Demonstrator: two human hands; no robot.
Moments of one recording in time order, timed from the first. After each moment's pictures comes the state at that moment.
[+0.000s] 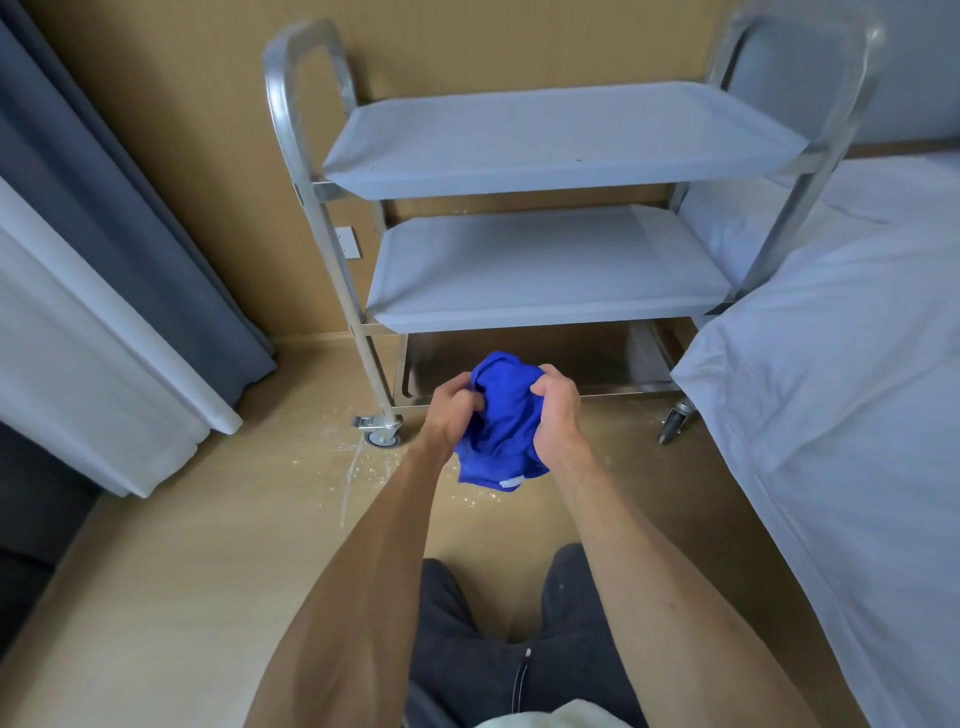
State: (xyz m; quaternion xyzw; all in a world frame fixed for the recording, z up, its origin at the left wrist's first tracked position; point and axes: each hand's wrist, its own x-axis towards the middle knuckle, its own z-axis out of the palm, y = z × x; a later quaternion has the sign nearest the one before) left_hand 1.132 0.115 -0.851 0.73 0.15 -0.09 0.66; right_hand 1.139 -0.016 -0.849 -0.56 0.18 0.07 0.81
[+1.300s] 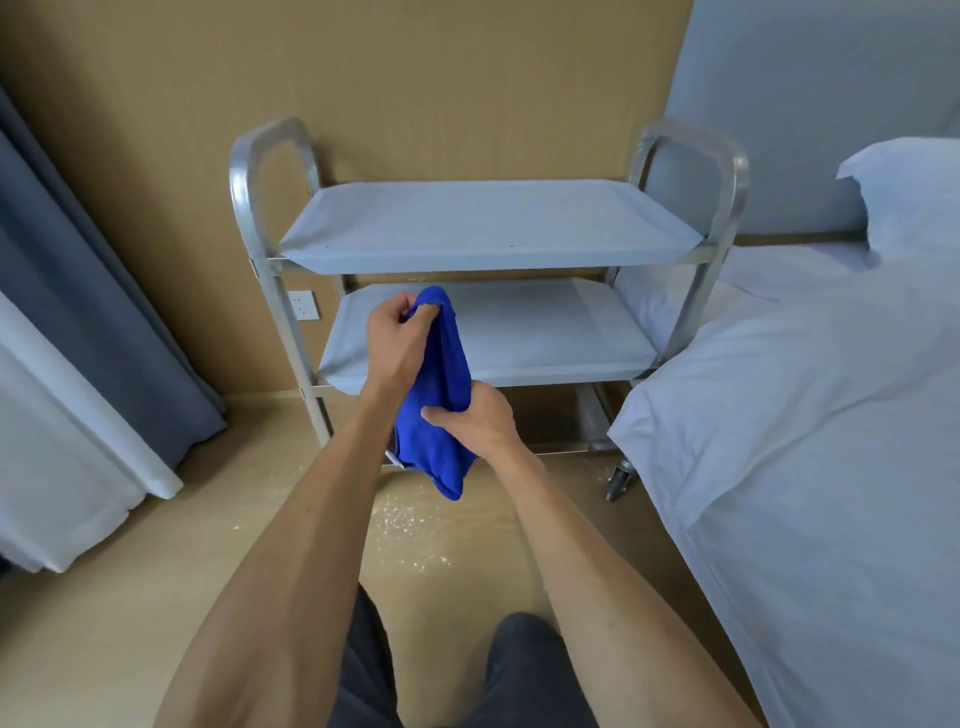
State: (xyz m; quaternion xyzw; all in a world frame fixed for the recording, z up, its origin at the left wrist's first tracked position) left_hand 1.195 0.086 -0.714 0.74 0.01 0.23 0.63; right_hand 1.168 -0.031 -0.781 -0.88 -0.04 0.03 0.47
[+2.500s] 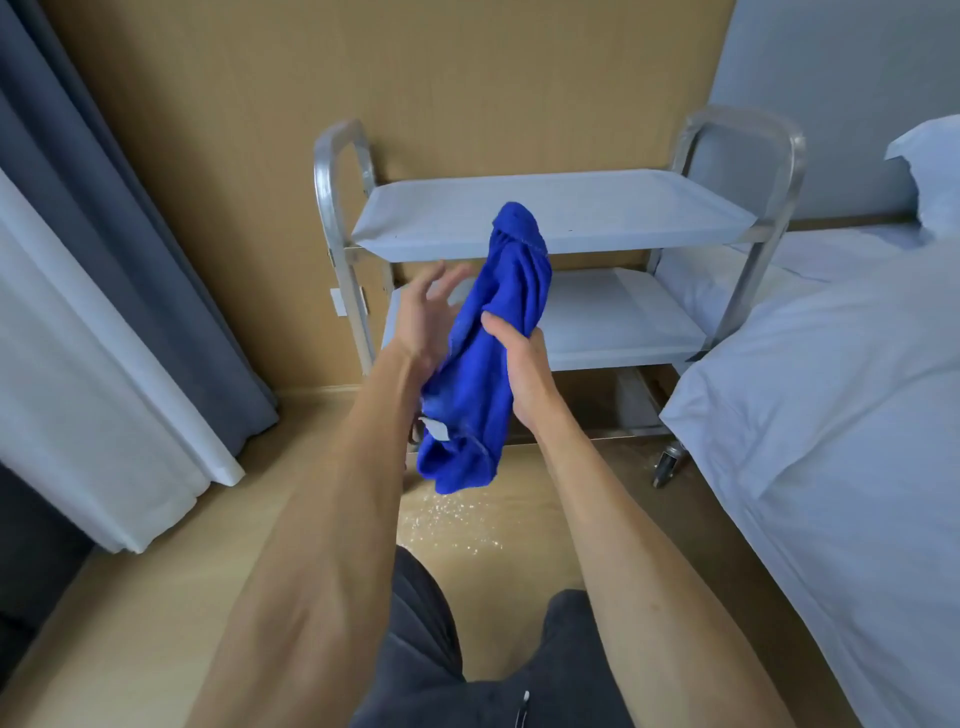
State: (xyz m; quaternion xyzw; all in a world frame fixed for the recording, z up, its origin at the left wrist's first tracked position) left_hand 1.151 0.156 -0.690 0.54 -0.03 -0.12 0.83; right_hand 1.129 0.027 -0.728 -0.59 -0.04 0.02 0.81
